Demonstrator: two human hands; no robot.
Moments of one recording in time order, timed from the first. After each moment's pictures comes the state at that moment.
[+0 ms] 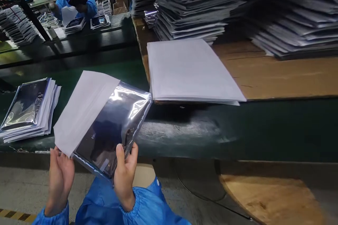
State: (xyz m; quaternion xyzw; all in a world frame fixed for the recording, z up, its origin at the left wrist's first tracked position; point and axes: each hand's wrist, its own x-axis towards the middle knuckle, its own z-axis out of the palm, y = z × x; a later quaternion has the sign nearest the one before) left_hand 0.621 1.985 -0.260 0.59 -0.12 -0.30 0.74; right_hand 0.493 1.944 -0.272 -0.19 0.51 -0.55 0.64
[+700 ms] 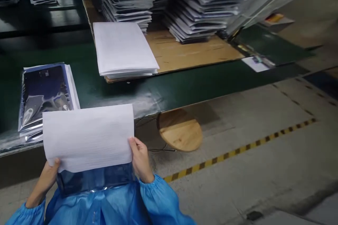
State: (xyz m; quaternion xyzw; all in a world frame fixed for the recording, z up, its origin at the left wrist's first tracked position) left_hand 0.604 2.014 -0.347 0.72 -0.30 -0.50 0.38; right_hand 0.320 1.967 -0.343 -0.22 0.55 -0.54 0.60
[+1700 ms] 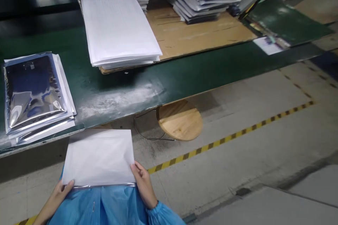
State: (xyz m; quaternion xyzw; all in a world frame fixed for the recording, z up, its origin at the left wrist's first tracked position) left_hand 0.597 2.085 -0.379 0.69 -0.28 -0.64 0.20; right_hand 0.293 2.071 -0.403 -0.15 0.66 -0.39 0.63
